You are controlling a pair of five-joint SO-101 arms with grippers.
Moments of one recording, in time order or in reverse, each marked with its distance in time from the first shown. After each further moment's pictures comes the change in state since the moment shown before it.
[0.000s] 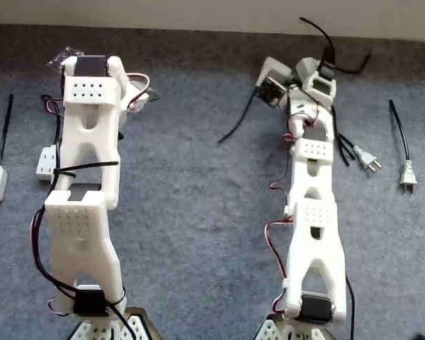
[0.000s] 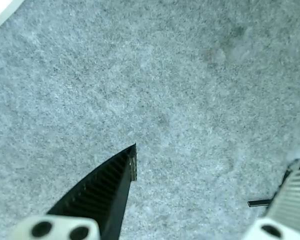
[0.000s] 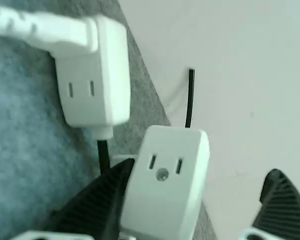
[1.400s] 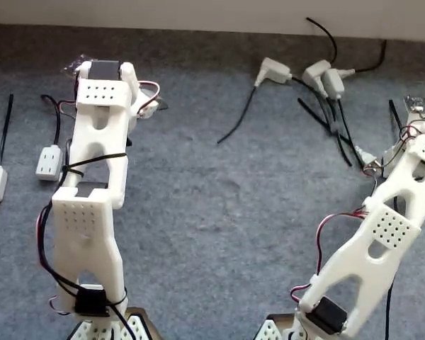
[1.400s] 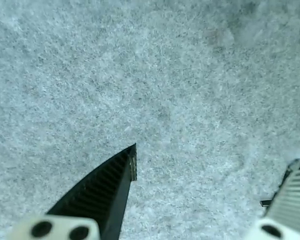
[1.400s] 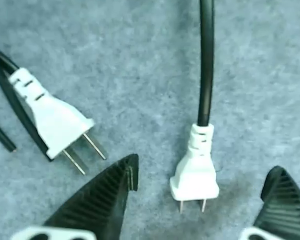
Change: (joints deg) left arm 2.1 2.6 1.1 -1.6 0.0; right arm 28.0 -28.0 19.2 72.1 -37.5
